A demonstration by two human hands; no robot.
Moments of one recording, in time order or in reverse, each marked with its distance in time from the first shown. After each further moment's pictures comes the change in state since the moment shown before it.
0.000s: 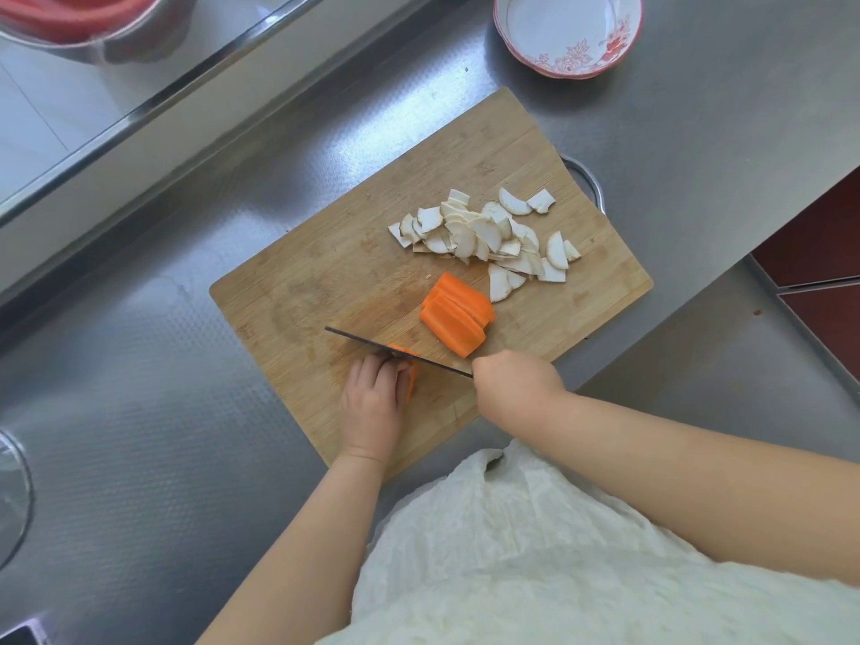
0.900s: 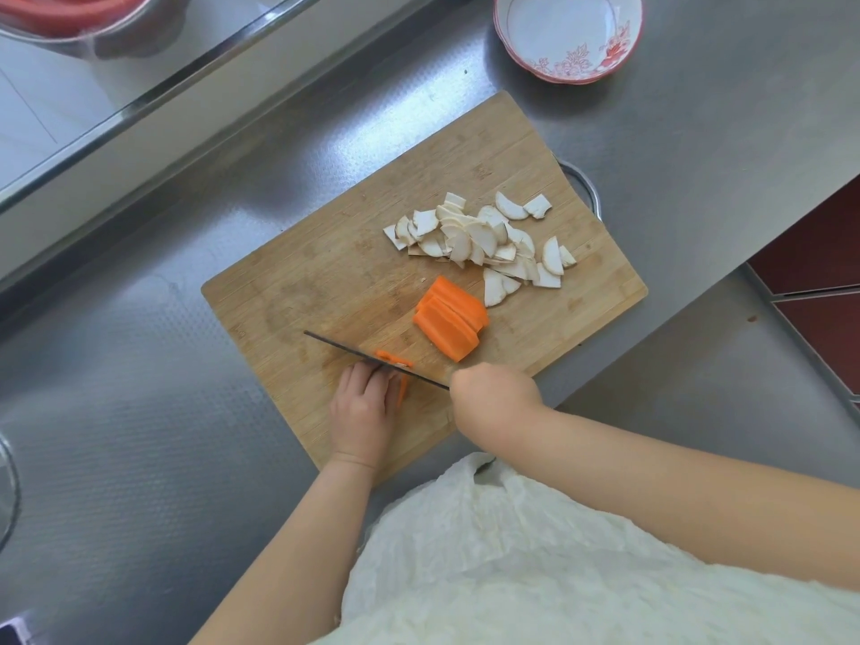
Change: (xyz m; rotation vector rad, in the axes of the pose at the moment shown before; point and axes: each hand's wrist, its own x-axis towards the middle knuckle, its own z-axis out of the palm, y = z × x) left_hand -0.004 -0.002 0.003 0.008 0.046 0.017; right_hand -0.006 -0.011 0.000 -0.002 0.005 -0.061
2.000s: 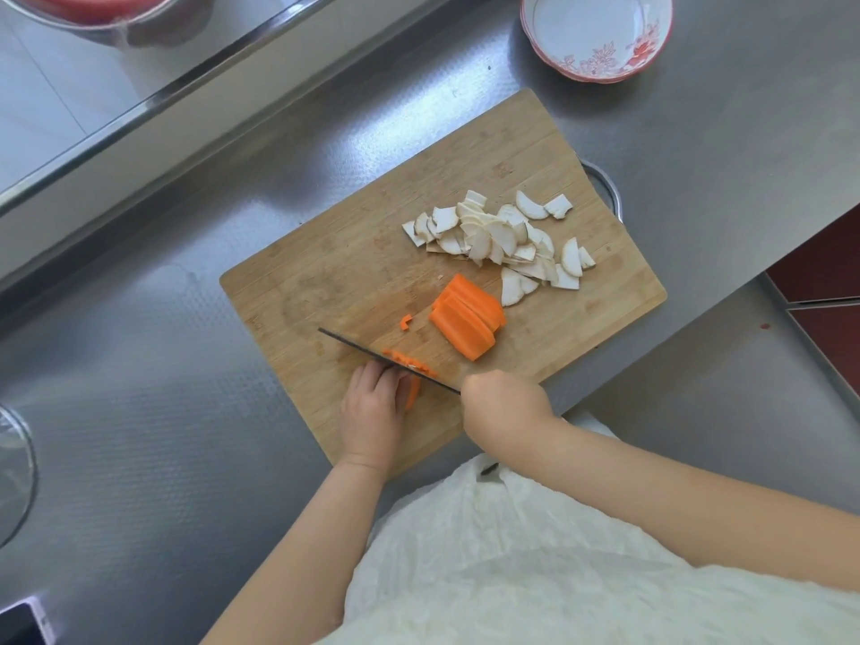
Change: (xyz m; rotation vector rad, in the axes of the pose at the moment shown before) left_hand -0.001 0.002 -0.011 0.004 -0.061 -0.068; right_hand -0.002 -0.011 0.005 0.006 -0.003 0.058
